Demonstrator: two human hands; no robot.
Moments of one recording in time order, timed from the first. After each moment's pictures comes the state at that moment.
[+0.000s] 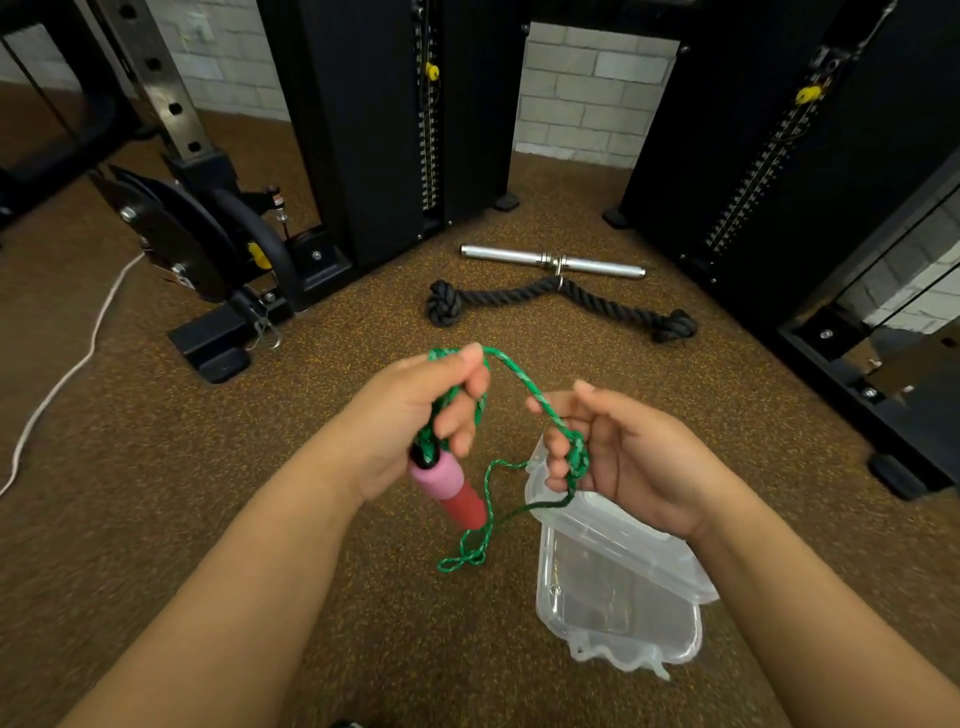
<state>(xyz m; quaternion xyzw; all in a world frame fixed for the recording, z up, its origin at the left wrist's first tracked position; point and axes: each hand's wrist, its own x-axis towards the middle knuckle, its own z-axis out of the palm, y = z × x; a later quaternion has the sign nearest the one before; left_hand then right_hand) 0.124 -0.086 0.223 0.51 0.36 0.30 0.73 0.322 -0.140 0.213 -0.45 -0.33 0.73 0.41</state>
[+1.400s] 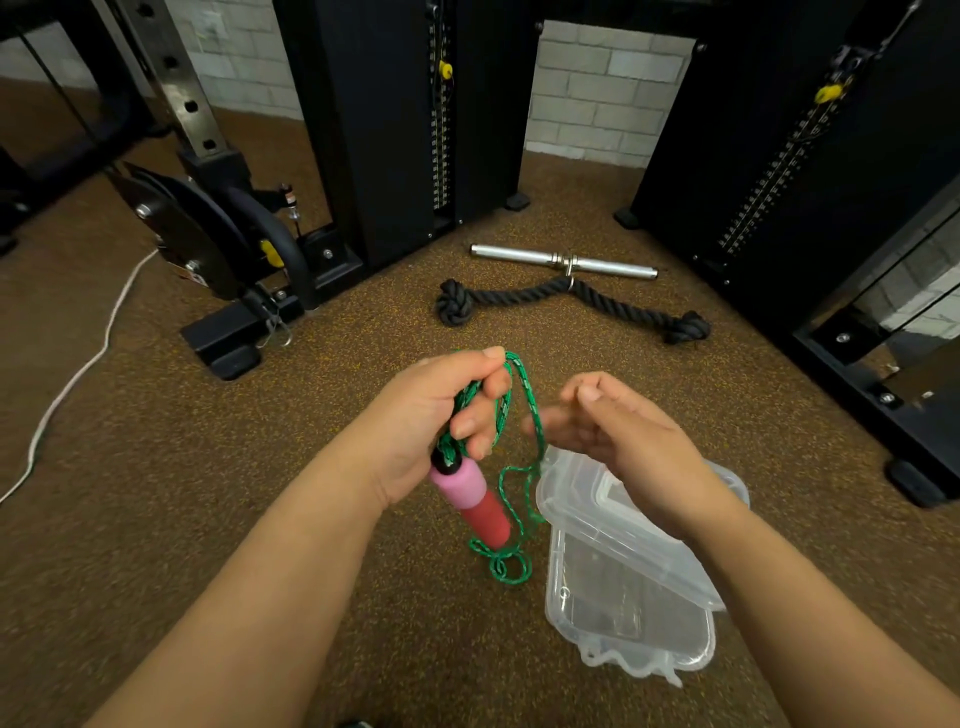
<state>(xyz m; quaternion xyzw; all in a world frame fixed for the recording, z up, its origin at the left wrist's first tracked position) 0.132 -0.088 0.228 0.47 0.35 0.31 0.75 0.314 -0.135 0.192 -0.49 -0.48 0.56 0.47</state>
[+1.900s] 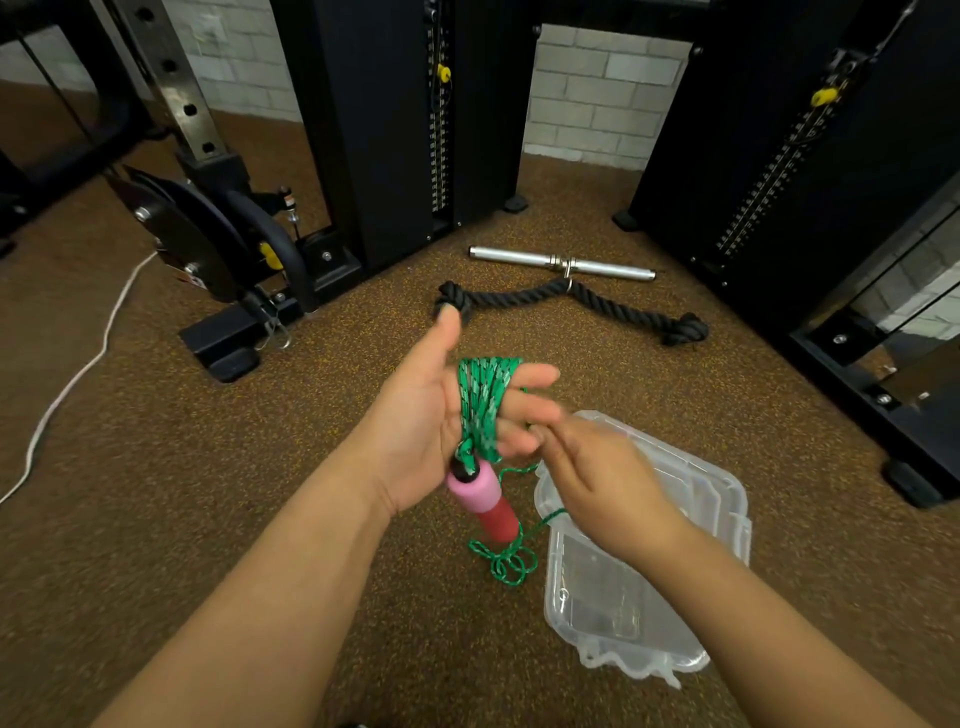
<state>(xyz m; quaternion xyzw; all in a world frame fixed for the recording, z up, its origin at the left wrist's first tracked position) 0.132 -0.089 0.229 0.39 0.31 0.28 0.82 0.300 -0.144 0.175 -0.61 -0.73 0.18 0.24</state>
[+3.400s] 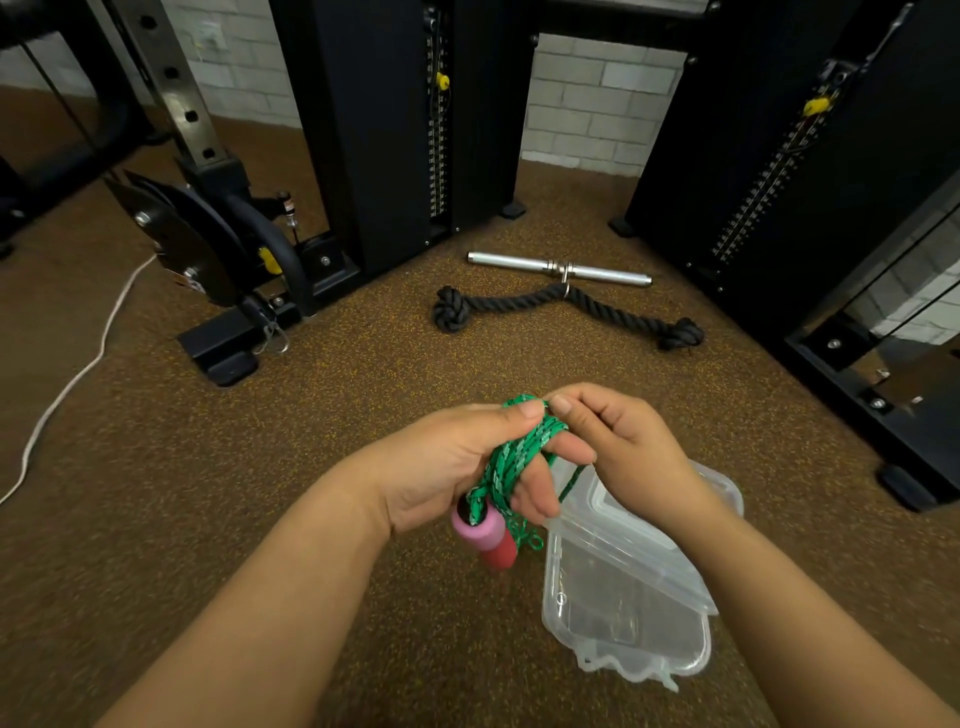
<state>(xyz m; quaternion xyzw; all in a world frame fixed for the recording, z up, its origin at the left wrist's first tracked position) 0.132 -0.103 0.234 0.53 0.29 0.14 0.79 0.318 -0.130 0.190 -0.57 -0.61 0.37 0.41</state>
